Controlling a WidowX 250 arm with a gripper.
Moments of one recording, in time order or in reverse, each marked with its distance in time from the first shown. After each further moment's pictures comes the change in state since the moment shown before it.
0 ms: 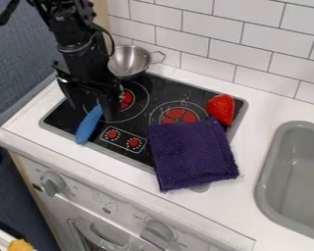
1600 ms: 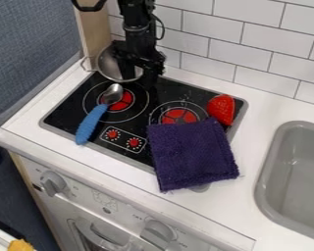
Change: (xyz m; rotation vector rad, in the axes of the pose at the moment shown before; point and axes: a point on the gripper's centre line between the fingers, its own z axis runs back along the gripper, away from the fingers) arm 0.123 0.014 -0.073 0.009 0.089 -0.059
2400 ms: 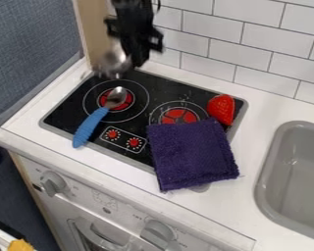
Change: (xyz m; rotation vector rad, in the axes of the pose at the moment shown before) arm -0.017 -0.026 0.087 -0.001 -0.215 -0.050
